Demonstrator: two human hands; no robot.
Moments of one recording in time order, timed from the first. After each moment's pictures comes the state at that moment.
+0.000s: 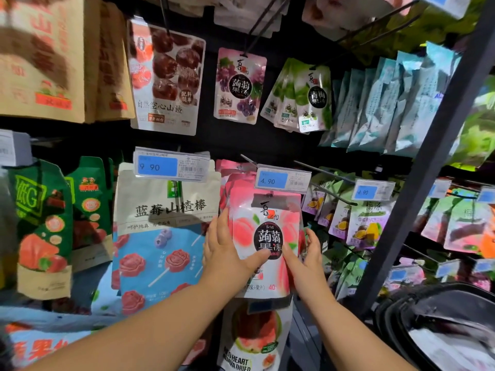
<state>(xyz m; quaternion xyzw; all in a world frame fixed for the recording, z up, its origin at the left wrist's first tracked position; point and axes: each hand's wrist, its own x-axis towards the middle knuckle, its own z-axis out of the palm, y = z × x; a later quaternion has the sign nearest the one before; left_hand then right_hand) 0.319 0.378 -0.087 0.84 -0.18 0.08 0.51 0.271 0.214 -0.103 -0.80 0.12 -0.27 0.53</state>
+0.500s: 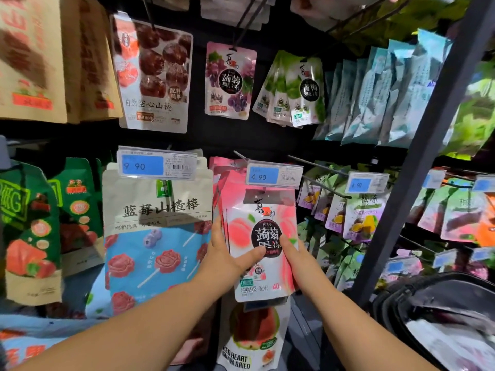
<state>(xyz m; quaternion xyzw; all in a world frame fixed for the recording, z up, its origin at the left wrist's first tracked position) 0.336 0.375 -0.101 0.79 -0.17 -0.01 0.59 0.280 0.201 -0.096 -0.79 0.11 -0.12 0.59</state>
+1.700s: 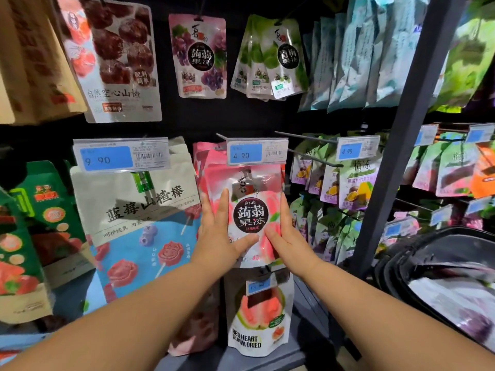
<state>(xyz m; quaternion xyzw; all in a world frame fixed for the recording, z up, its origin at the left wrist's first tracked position) 0.356 0.369 -0.104 0.86 -0.29 0.08 0.42 0.287 0.204 -0.109 -0.88 0.03 -0.17 0.44</state>
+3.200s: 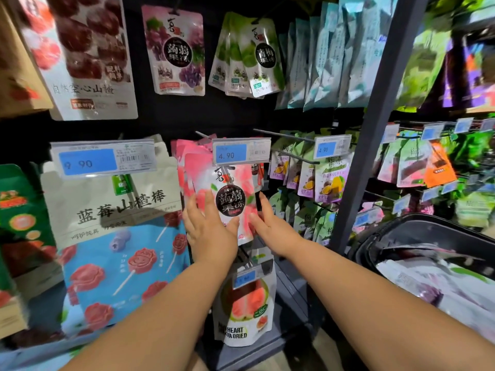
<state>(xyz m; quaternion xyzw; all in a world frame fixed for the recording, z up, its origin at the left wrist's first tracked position) 0.336 0.340 -0.091 0.88 -0.15 0.14 0.44 0.302 0.193 -0.096 -0.92 0.13 -0.08 0.35</state>
